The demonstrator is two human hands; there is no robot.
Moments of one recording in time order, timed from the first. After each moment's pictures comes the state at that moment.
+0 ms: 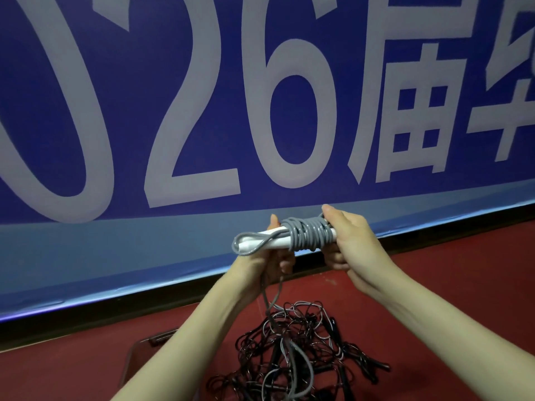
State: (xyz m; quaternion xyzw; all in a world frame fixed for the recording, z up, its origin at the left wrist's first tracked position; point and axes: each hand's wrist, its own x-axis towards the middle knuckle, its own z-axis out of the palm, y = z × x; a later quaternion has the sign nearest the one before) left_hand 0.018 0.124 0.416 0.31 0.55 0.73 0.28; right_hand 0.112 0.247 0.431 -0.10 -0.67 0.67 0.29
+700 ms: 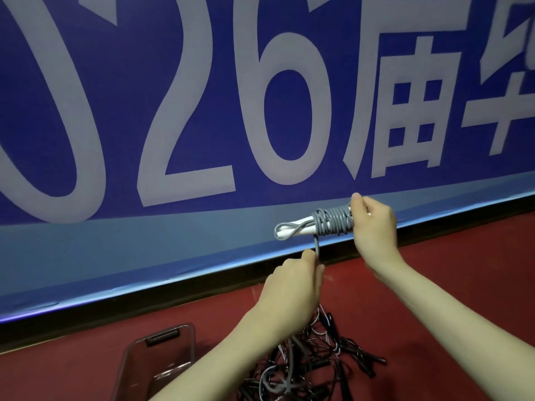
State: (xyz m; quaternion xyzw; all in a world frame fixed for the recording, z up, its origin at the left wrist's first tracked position) left_hand 0.064 0.142 0.391 0.46 0.85 0.26 -0.05; right_hand 0.095 0.300 0.412 -0.20 -0.71 0.43 0.52
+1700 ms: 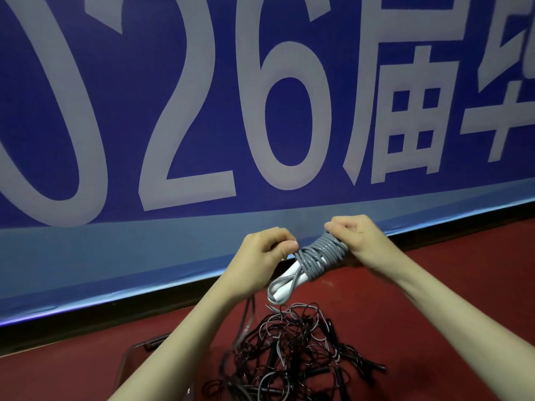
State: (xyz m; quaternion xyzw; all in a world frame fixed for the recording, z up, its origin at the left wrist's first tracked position) left_hand 0.015 0.119 0.425 0.50 0.74 0.45 0.00; right_hand 0.109 0.305 0.420 -0.02 -0.84 0.46 0.30
